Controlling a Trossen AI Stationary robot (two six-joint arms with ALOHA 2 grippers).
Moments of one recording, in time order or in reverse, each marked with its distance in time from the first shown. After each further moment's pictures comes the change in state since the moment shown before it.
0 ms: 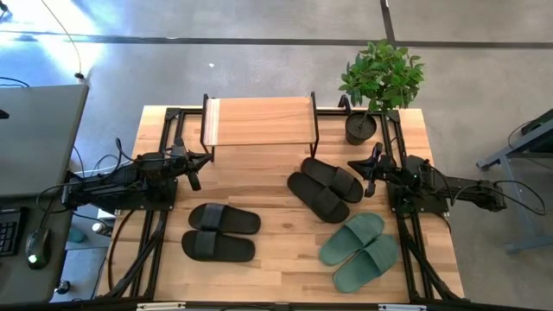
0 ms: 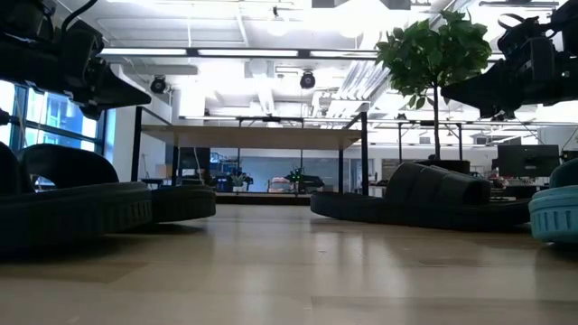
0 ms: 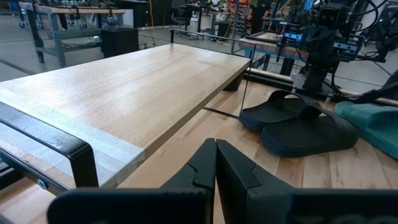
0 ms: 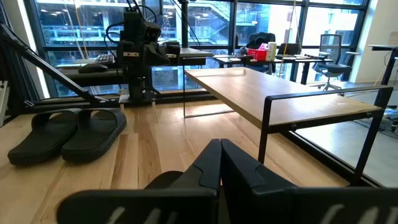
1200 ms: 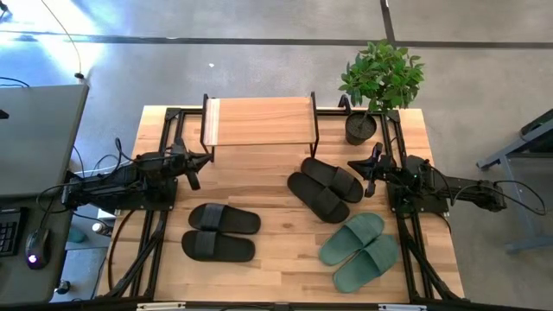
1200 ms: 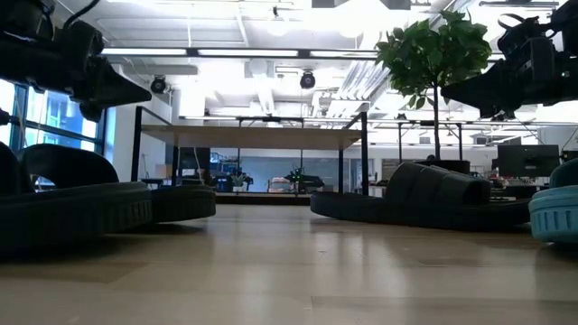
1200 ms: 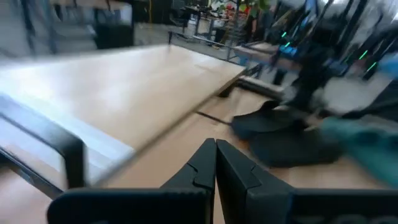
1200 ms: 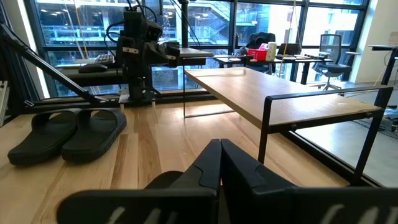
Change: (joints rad) left arm 0.000 0.000 0.000 0.018 0.025 -0.136; right arm 0.000 0.000 0.000 0.000 0.000 0.000
